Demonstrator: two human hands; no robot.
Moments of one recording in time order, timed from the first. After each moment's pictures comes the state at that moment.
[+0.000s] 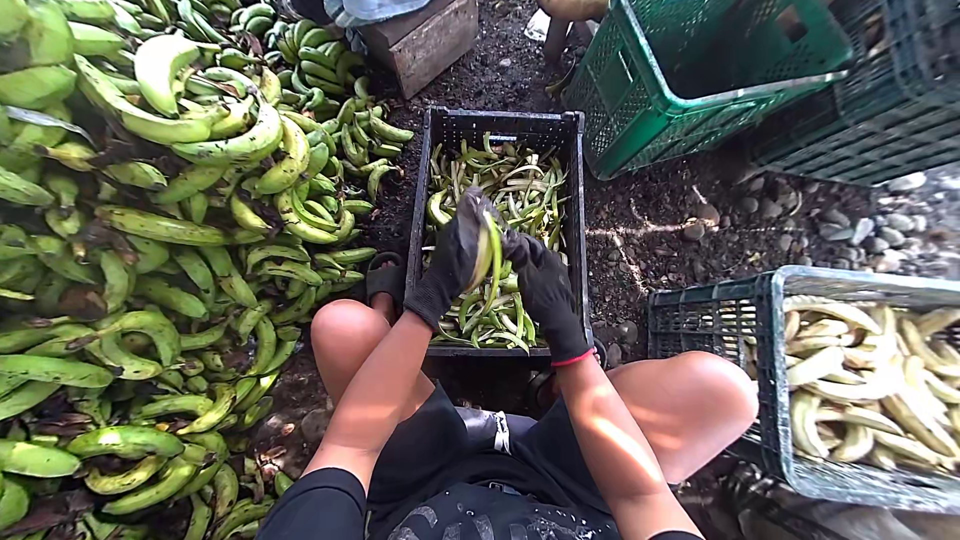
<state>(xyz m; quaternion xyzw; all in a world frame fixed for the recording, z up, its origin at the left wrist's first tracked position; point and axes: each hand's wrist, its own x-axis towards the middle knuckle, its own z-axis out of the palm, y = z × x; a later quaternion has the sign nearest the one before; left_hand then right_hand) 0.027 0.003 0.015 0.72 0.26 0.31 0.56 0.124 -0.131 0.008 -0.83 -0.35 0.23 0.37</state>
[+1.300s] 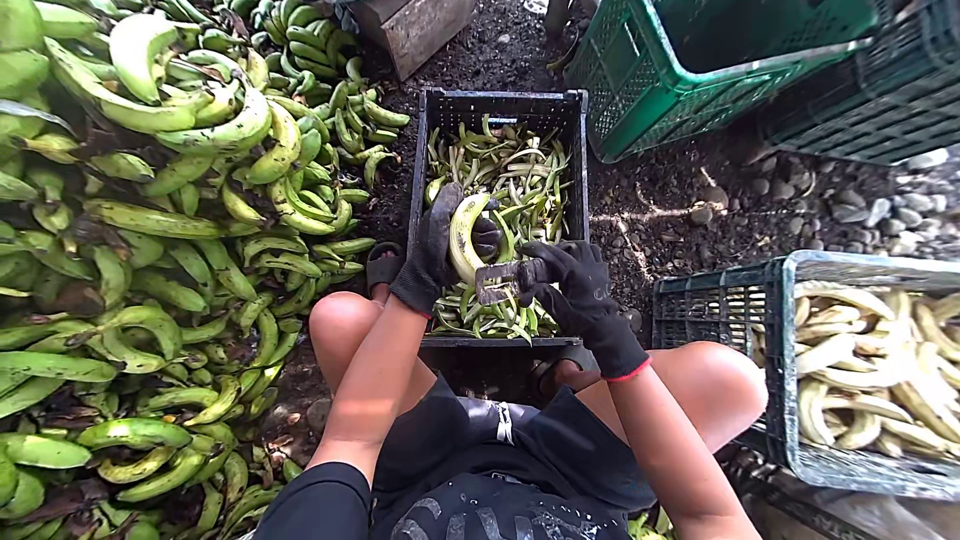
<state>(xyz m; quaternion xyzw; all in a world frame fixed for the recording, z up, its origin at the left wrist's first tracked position) 0.022 0.015 0.034 0.36 0.31 0.19 0.86 0.154 -0.177 0.007 -0.76 -0.56 0.10 0.33</state>
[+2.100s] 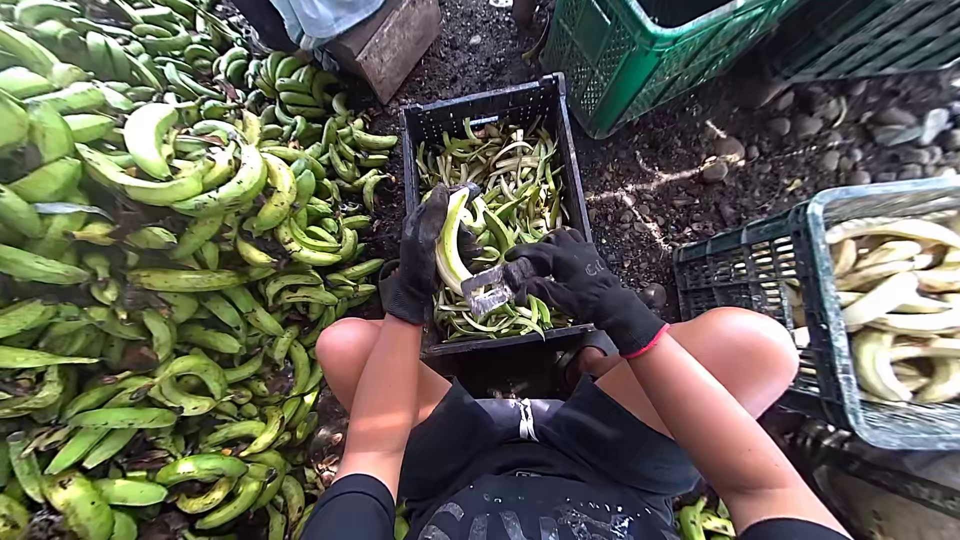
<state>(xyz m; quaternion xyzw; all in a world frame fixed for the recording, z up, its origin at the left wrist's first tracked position) 0.018 0.022 0.028 0.59 0.21 0.27 0.73 0.172 -0.170 0.008 -0.73 -0.58 0.21 0.30</state>
